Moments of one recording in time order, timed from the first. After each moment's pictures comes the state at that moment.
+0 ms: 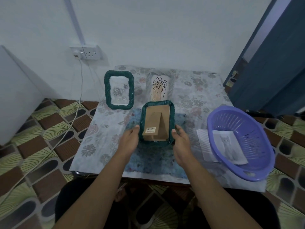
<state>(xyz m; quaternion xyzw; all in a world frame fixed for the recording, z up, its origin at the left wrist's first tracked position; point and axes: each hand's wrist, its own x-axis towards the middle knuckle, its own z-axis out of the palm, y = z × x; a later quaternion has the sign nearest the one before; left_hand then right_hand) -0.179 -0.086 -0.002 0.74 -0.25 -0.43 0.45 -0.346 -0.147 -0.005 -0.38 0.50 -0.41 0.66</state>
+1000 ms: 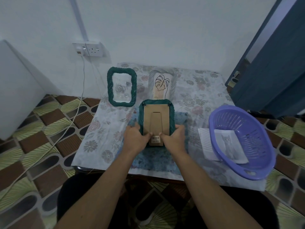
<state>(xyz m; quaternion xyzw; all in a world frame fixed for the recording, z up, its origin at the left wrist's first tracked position) -0.178 -0.095 -0.027 0.80 -0.44 -0.25 0.32 -0.323 -0.144 -0.018 -0.57 0.63 -0.30 0.44</state>
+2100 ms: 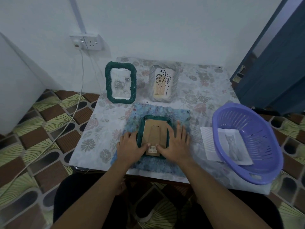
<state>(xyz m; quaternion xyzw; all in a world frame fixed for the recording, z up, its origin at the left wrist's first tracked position) -0.176 -0.074 -0.063 0.84 -0.47 -0.21 0.17 -0.353 -0.155 -0.065 -0.82 0.54 -0.02 0.16</state>
